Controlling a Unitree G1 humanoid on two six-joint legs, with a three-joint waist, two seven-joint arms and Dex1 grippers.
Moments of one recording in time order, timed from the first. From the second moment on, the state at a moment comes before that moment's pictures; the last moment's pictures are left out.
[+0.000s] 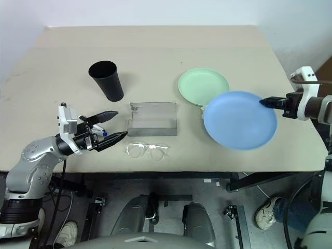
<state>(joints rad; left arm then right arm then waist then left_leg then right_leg) -0.14 0.58 0.17 -0.22 -0.62 0.30 -1.00 -0.81 -1.02 -0.16 0.65 0.31 0.81 1.15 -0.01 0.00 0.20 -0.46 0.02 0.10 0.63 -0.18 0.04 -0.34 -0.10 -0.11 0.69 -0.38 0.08</state>
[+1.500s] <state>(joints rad) -0.11 0.57 0.18 -0.26 -0.62 0.29 -0.96 -1.33 -0.50 -0.14 1.31 0.06 0.39 0.36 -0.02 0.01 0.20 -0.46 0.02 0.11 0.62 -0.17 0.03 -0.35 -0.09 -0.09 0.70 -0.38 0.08</state>
